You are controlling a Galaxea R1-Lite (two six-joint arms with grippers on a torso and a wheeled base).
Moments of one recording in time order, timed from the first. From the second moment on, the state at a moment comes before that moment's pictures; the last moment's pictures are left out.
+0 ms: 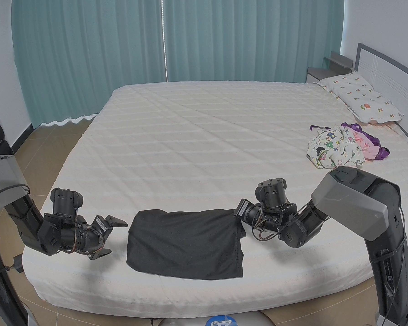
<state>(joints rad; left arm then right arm) -0.04 2.06 -0.56 -0.67 -0.34 -0.97 0.48 2.52 -1.23 -0.77 0.00 0.86</state>
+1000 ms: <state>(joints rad) -0.04 2.03 -0.55 -0.67 -0.34 -0.97 0.43 2.41 -1.10 -0.76 -0.01 0.86</state>
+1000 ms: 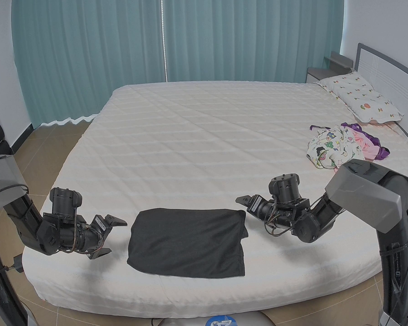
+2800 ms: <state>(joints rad) -0.03 0.11 -0.13 -0.13 0.12 -0.13 0.17 0.19 -0.03 -0.16 -0.07 0.19</state>
